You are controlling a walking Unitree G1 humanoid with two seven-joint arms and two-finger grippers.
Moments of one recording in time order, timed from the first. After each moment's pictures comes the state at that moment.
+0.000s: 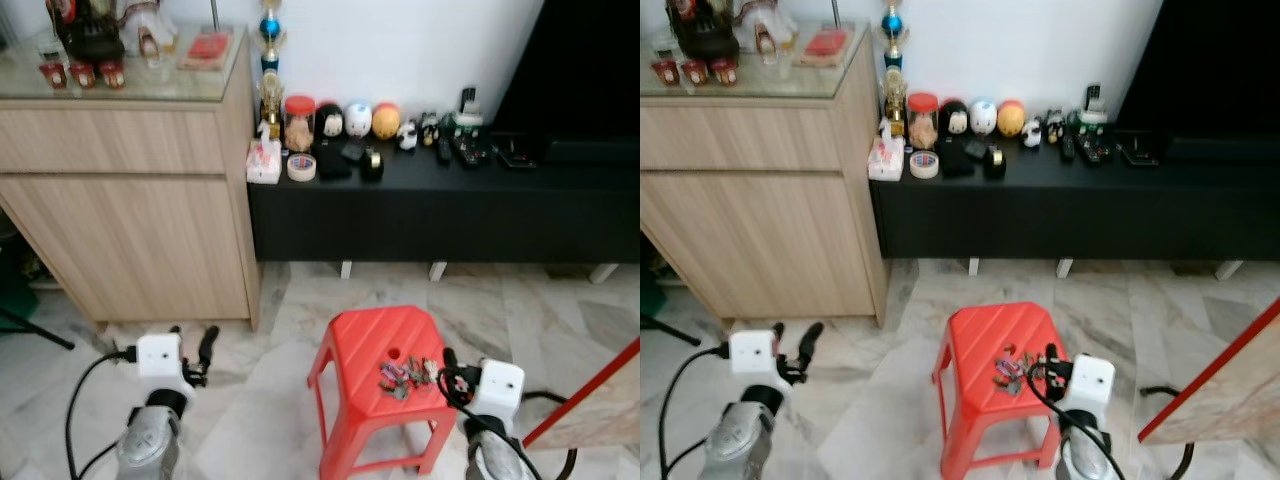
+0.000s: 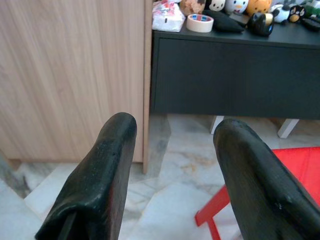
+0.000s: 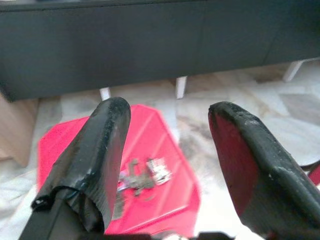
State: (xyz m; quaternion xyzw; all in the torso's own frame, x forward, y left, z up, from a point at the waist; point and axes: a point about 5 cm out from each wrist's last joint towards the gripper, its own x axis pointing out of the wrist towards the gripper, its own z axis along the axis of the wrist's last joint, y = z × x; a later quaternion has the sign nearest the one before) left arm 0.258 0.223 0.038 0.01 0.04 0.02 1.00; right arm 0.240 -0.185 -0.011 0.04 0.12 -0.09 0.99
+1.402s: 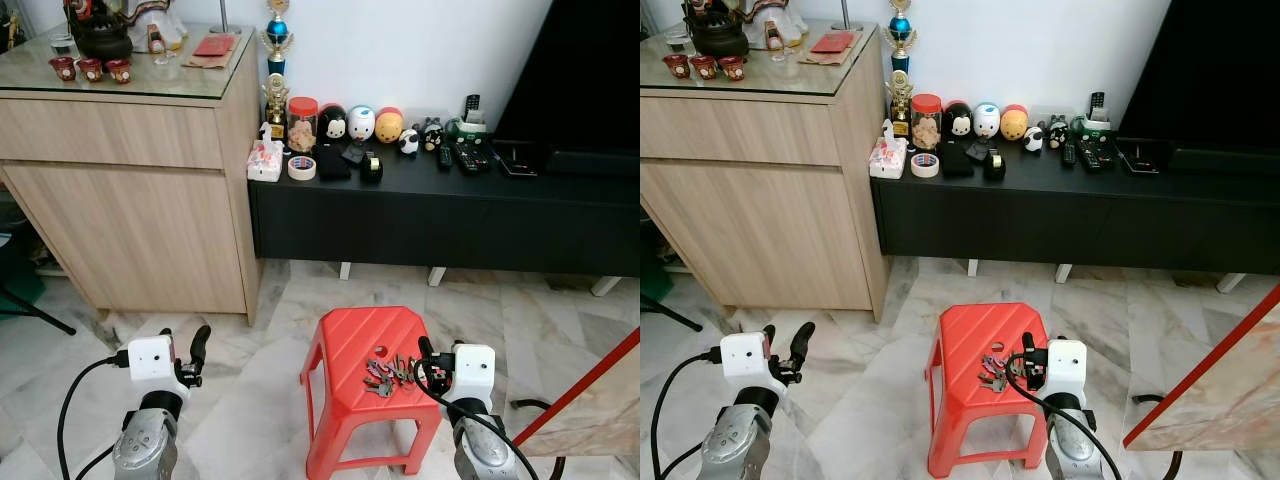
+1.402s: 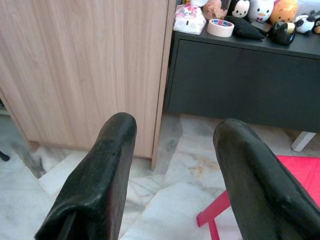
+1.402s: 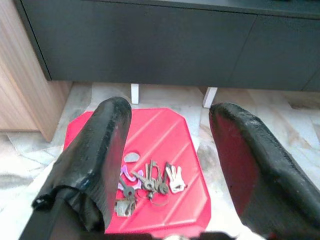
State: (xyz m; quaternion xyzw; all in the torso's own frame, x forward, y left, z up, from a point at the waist) left arm 0.255 0.226 0.039 -0.01 0.03 0.05 1.00; right arm 0.254 -0.169 -0.006 0.00 0.12 -0.02 0.99
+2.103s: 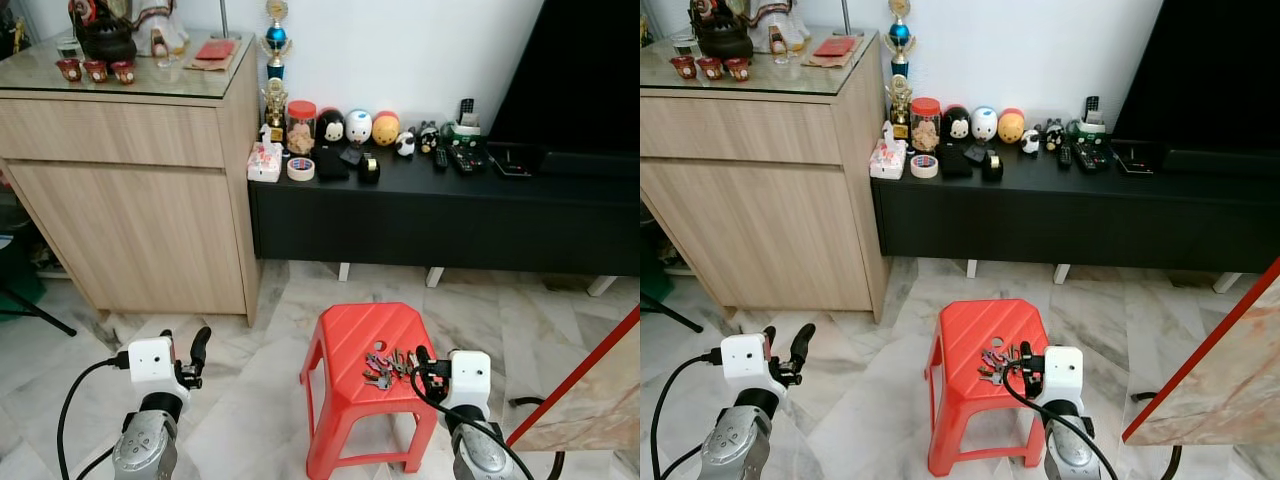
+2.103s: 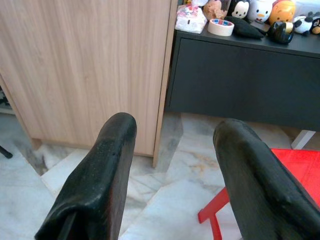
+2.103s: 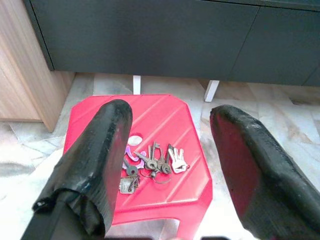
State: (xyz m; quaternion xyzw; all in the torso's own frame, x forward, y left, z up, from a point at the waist) left arm 0.252 0.227 0.037 -0.01 0.03 0.05 1.00; right arm 0.252 -0.166 -0.010 0.00 0.14 -0.01 0.99
